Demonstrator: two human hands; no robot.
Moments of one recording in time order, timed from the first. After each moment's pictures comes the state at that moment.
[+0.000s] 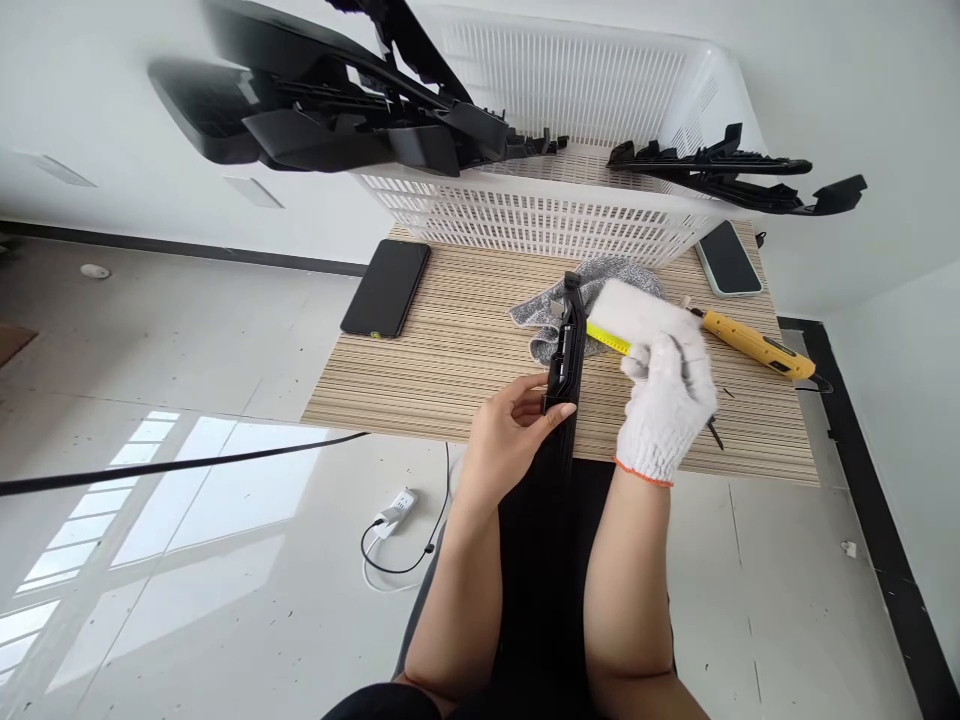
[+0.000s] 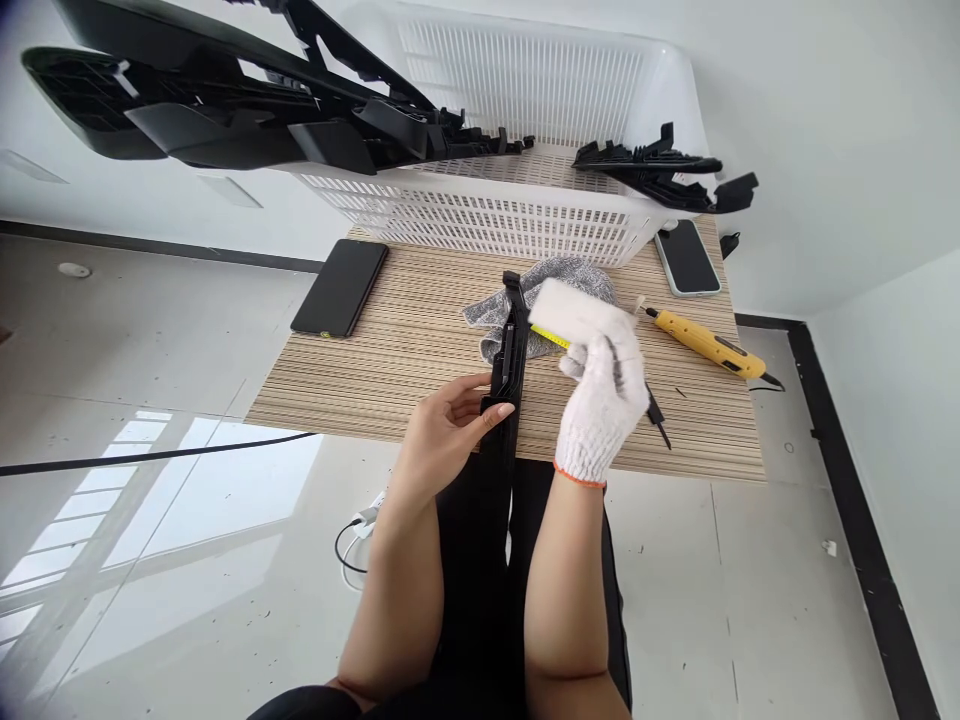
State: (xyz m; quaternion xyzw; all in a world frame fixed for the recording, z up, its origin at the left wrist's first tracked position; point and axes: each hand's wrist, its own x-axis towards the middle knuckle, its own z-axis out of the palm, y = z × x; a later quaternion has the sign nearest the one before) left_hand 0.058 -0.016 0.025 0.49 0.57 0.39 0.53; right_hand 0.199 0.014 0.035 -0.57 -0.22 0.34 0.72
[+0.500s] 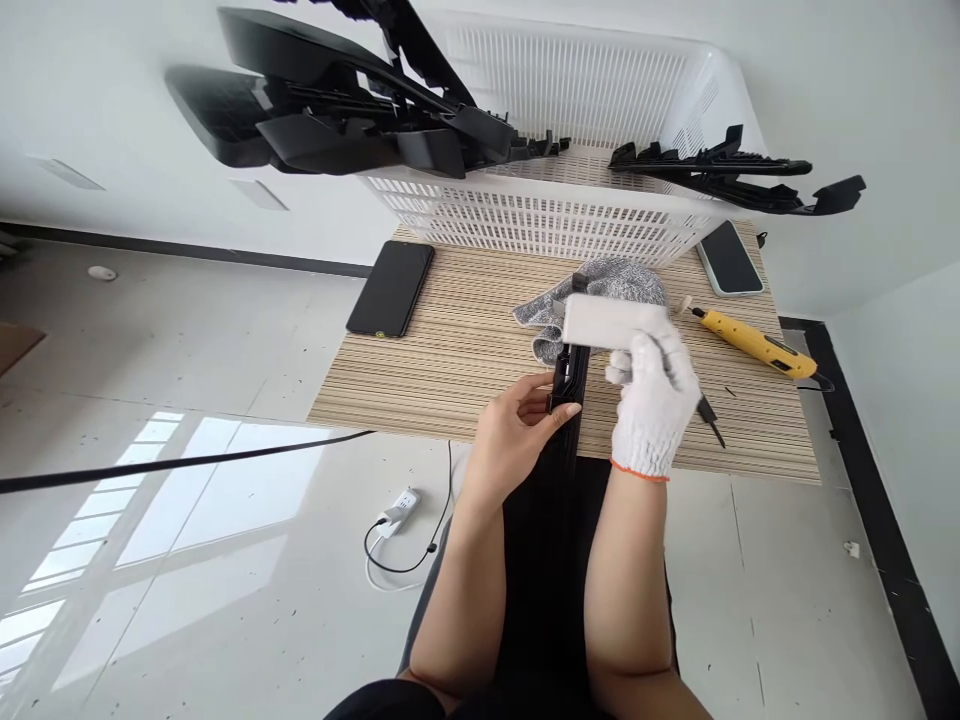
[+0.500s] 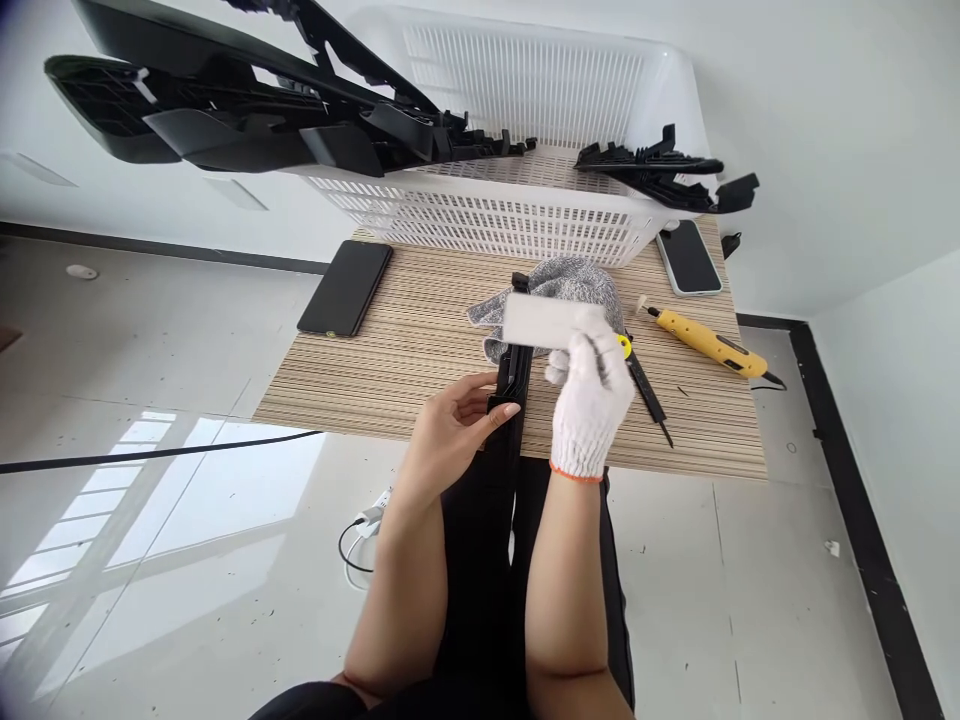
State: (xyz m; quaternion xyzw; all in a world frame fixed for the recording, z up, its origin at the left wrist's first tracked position) left_hand 0.058 -0.016 0.025 0.49 0.57 0.39 0.53; right_hand 0.195 0.014 0.036 -0.56 -0.25 0.39 0.69
